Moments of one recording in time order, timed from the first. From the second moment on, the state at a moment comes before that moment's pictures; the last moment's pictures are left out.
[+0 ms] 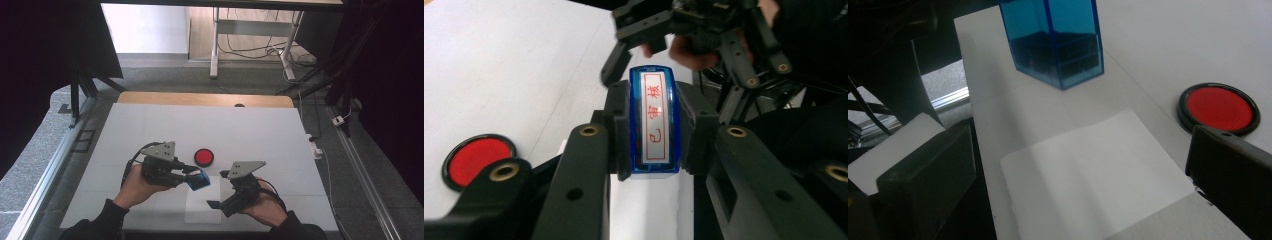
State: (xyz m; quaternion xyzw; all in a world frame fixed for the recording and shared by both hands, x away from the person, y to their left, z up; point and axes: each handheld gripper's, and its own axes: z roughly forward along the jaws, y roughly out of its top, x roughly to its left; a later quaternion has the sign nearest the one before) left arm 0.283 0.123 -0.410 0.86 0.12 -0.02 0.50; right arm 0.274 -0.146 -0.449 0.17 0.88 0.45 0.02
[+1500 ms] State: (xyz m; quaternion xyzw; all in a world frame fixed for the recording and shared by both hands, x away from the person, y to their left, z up) left arm 0.280 0.127 -0.415 0.84 0.02 -0.02 0.54; right arm 0.285 -0.130 -0.444 0.09 0.86 0.49 -0.08
